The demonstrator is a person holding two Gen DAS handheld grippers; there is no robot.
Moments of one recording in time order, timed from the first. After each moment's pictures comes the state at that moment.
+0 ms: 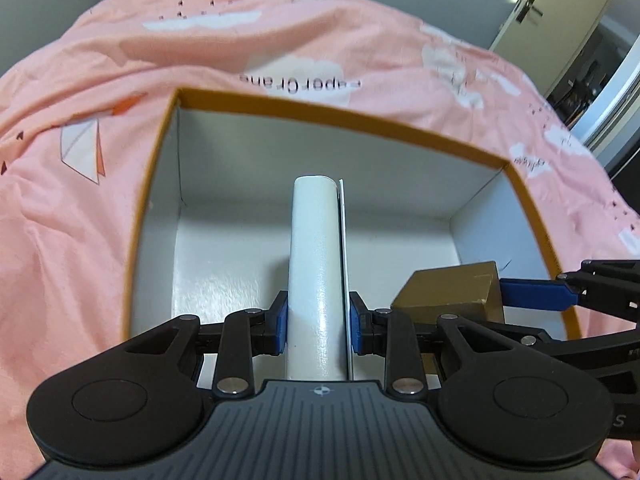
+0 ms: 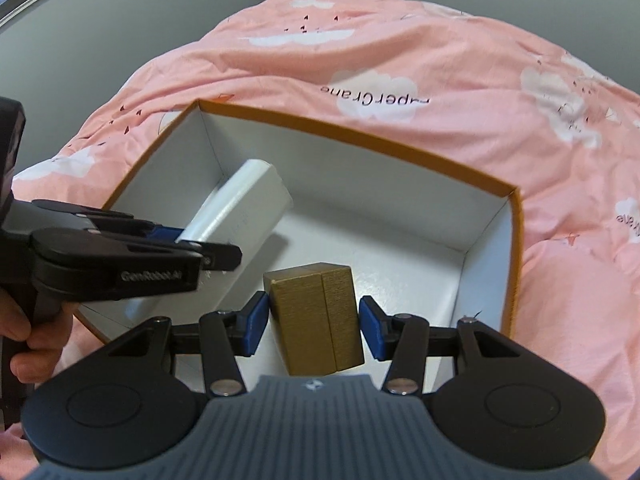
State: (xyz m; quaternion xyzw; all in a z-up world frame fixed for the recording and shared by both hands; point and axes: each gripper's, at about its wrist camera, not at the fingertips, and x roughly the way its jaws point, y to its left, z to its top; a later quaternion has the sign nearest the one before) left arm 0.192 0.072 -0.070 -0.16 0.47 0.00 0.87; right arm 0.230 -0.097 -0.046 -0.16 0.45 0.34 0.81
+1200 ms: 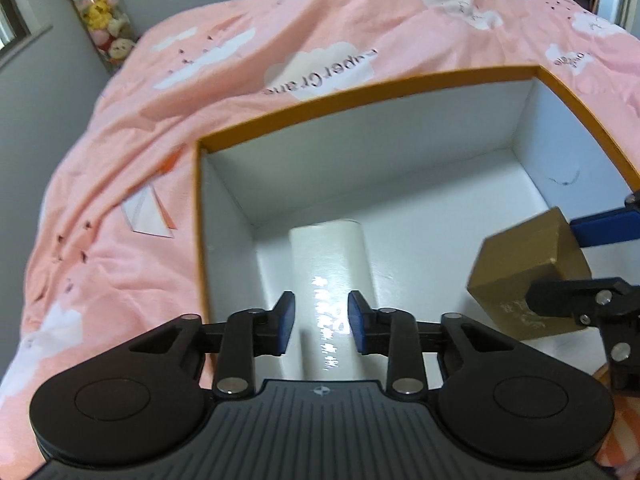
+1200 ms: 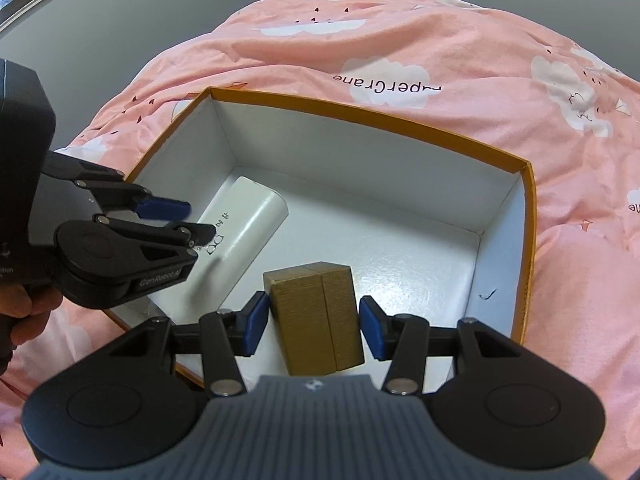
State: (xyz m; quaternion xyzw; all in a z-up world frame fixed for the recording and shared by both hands) left arm 0.187 0.047 -0.057 0.07 0.49 0.06 0.86; right arm 0.223 -0.103 -0.051 -0.16 0.45 0.36 0.80
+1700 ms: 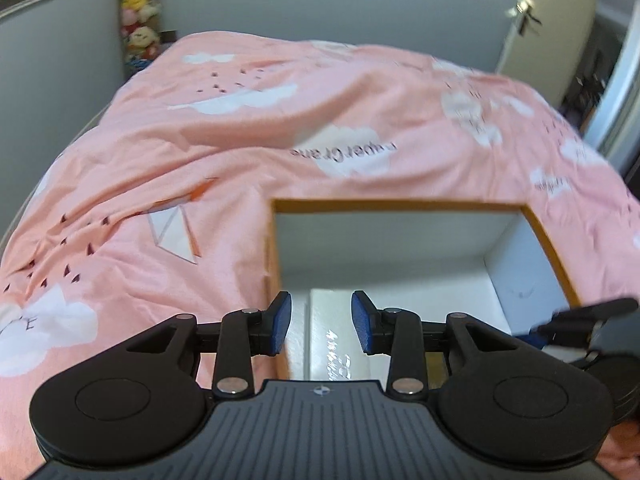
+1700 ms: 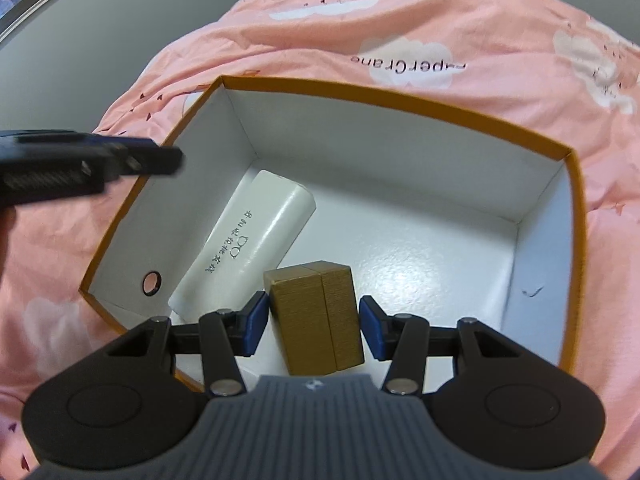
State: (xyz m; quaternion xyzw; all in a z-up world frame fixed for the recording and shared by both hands) left arm 0.164 0.117 -0.003 -0.09 0.41 0.04 0.91; right arm 0.232 -0.078 -0.064 -0.13 0.49 0.36 0.78
